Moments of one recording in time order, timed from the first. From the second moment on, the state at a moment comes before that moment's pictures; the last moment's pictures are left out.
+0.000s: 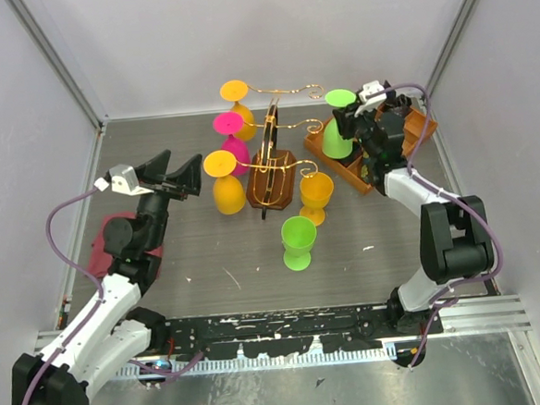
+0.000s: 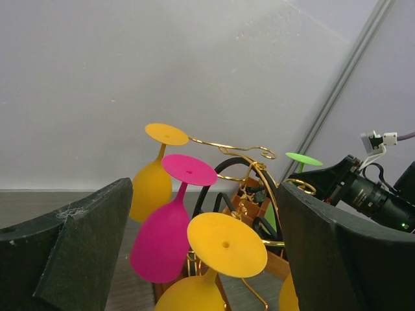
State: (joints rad) left arm -0.42 0.83 0.49 0.79 -0.07 -0.37; right arm 0.11 1.57 0.97 0.68 -0.25 0.03
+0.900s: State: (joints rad) left arm -0.42 0.88 0.48 0.84 -0.08 -0.36; right arm 0.13 1.75 0.98 0.93 -0.47 0.04
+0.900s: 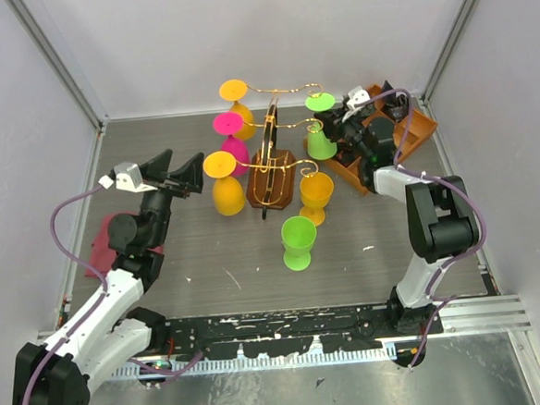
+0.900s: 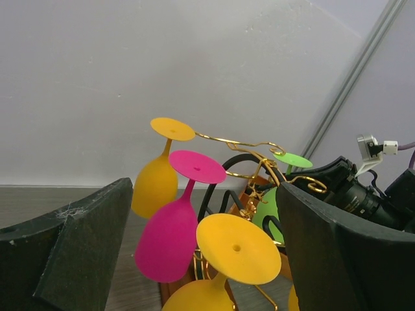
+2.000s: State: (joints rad) left arm -0.42 0.90 0.48 0.86 -0.09 -0.37; right arm 0.14 1.59 0.83 1.01 -0.36 -0.03
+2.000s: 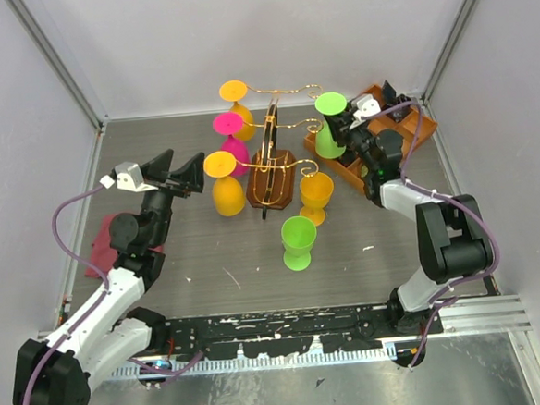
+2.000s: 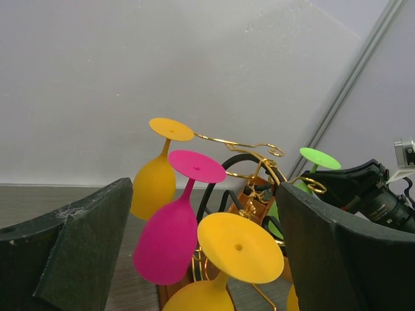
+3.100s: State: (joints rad) left arm -0.42 0.88 0.46 0.86 -0.10 -0.37; right arm 0.20 1.86 1.04 1.07 -0.37 0.00
